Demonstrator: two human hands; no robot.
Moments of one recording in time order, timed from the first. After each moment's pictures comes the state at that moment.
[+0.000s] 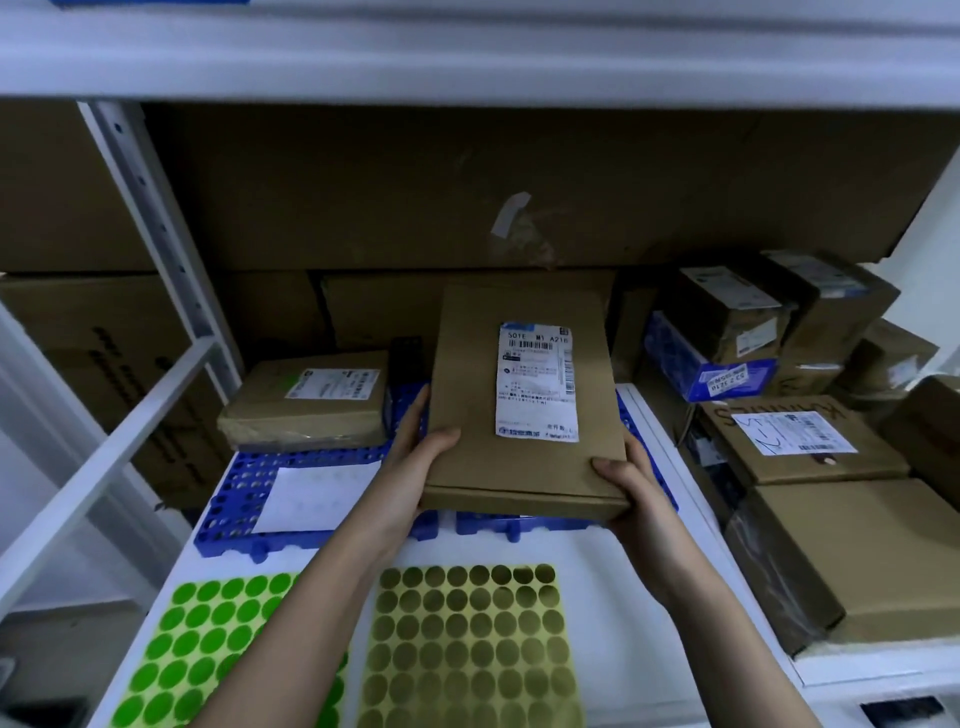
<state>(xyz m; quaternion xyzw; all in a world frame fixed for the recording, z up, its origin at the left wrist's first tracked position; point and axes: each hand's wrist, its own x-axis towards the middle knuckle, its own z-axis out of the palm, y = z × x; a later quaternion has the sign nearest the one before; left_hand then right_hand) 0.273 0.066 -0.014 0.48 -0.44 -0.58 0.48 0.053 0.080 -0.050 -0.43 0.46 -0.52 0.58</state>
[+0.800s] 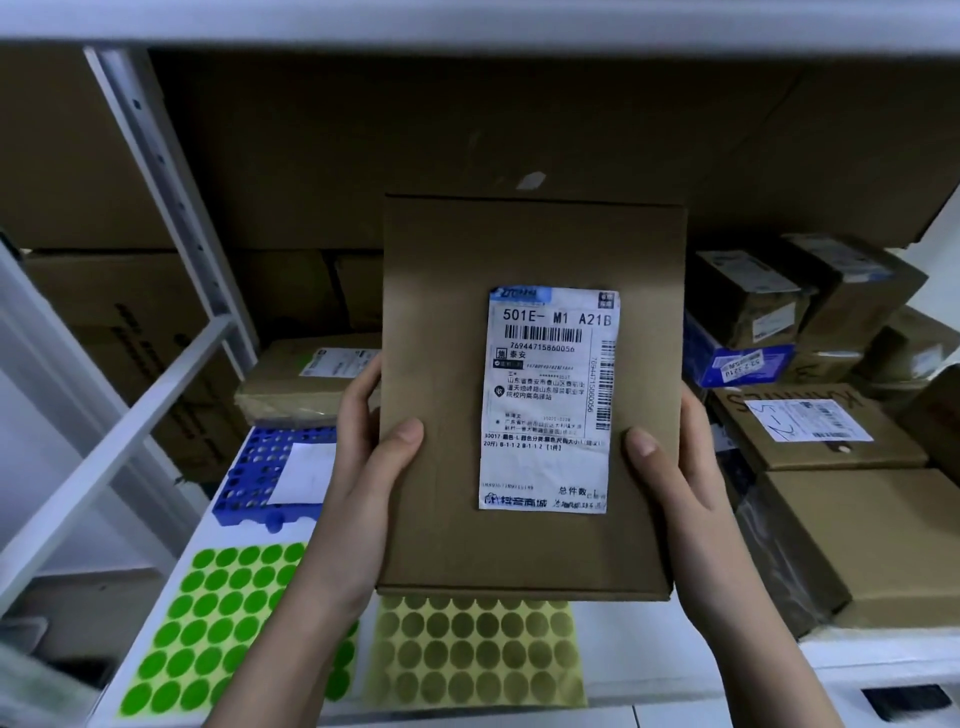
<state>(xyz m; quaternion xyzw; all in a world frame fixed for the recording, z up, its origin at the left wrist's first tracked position) 0.282 0.138 0.021 0.42 -0.46 -0.48 0.62 0.074 0.147 0.013 -0.51 0.43 -0.59 0.45</state>
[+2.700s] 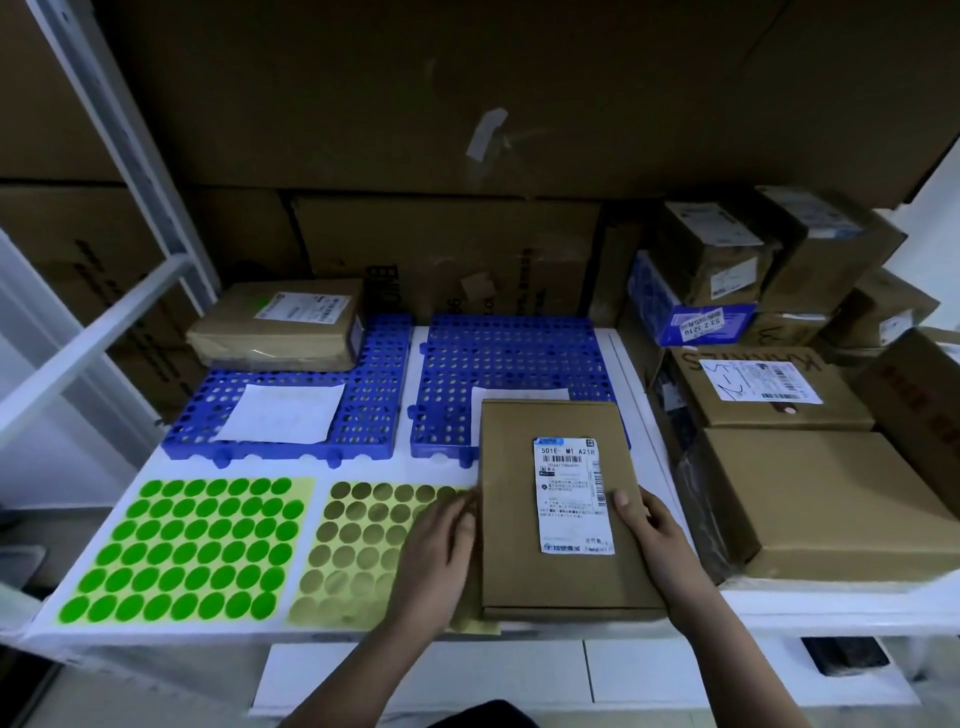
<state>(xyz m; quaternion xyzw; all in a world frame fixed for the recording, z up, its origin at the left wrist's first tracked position) 0.181 0.144 -0.176 0.64 -0.62 -0.31 0.33 -0.053 0.132 -0.139 -0.36 0.66 -0.39 0.52</state>
